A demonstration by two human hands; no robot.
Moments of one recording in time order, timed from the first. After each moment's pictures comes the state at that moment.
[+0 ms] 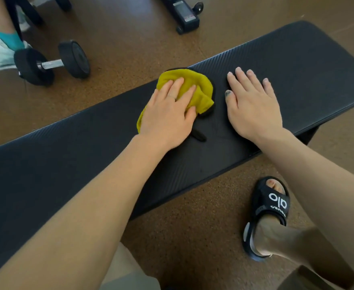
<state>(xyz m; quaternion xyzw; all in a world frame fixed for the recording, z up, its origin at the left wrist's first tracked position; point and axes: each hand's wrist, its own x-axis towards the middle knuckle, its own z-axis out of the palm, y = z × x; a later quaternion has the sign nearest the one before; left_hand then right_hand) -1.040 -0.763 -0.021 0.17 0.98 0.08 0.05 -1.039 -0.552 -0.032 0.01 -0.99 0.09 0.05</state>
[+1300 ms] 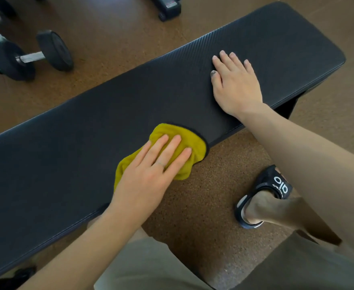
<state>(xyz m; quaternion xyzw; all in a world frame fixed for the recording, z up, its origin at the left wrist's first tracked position) -0.873 -0.827 -0.029 0.36 0.93 0.01 -0.05 -1.026 -0.559 -0.022 -0.01 -0.99 0.11 0.02</state>
